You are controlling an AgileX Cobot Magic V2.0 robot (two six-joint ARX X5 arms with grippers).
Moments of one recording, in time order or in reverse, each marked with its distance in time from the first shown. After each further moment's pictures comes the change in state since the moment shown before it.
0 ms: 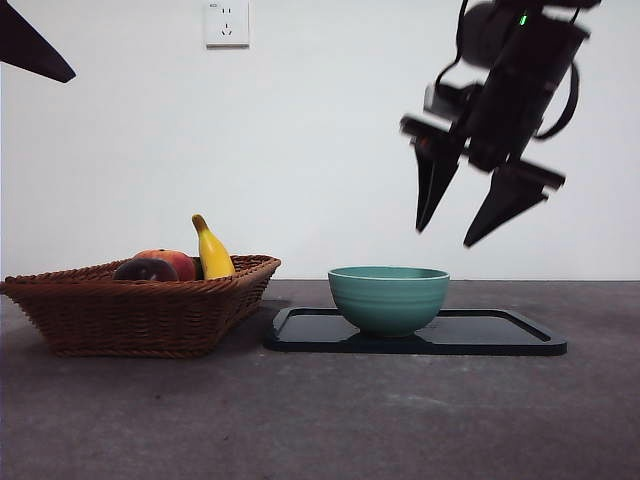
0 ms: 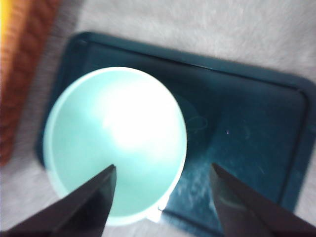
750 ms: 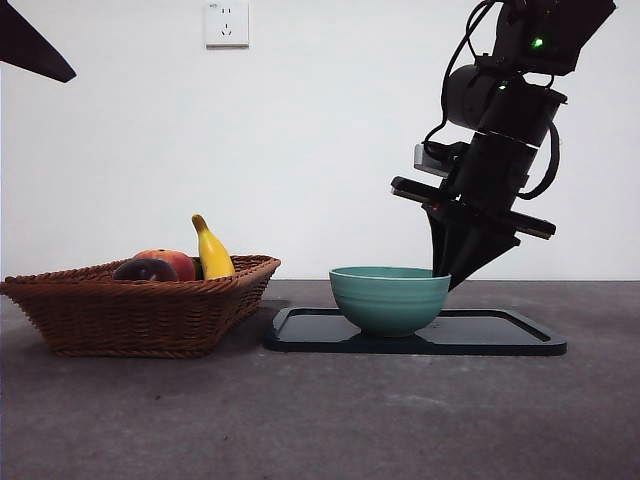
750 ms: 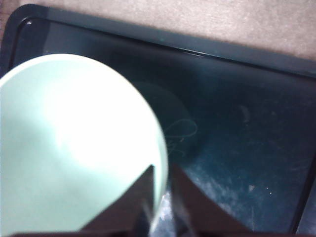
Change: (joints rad) left arm 0.000 0.000 0.000 0.000 0.000 0.000; right arm 0.001 0.126 0.001 0.050 0.022 0.000
